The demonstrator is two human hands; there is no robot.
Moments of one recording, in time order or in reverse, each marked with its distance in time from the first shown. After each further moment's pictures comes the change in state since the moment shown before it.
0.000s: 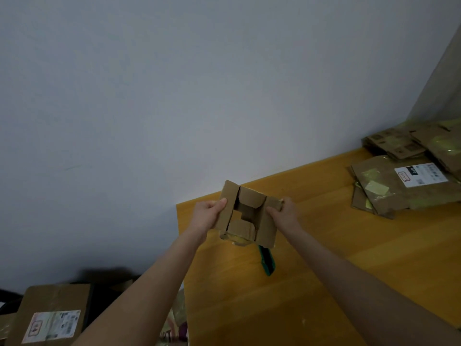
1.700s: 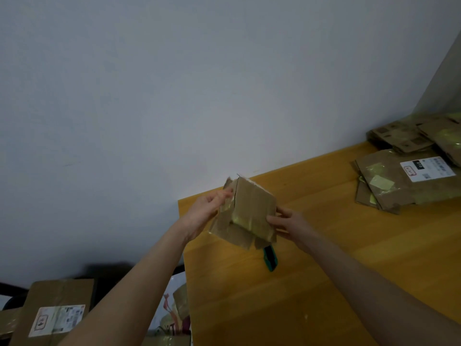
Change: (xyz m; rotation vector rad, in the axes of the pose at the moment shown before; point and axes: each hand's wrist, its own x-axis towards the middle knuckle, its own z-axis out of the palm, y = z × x) left_hand 0.003 0.001 -0.022 -0.094 -0.411 0.102; right_hand -0.005 0.033 -0.011 0.445 -0.385 0.120
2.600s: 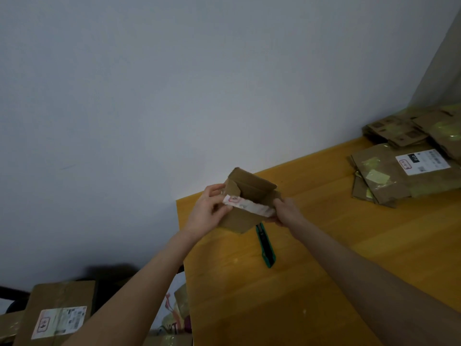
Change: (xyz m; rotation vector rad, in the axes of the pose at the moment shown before) left_hand -0.001 -0.011 0.013 0.779 0.153 0.379; right_hand -0.002 -0.029 0.015 -0.208 0.214 -0.039
